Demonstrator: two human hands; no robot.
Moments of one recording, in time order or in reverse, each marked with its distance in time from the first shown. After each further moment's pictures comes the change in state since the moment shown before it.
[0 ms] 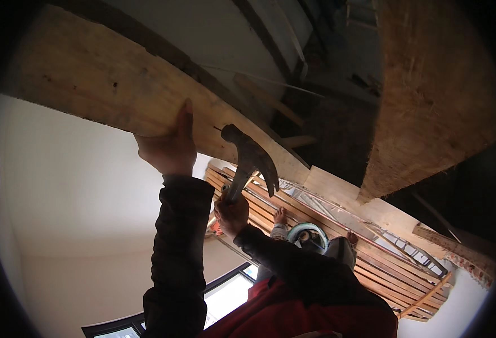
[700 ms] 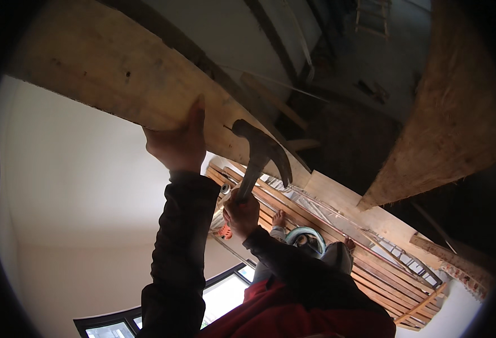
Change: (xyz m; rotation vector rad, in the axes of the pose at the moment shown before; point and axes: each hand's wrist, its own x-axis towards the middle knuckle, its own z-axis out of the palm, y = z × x) left_hand -0.002 -0.001 0.000 0.016 -0.007 -0.006; right_hand -0.006 -0.024 -0.003 -0.064 0.017 0.050
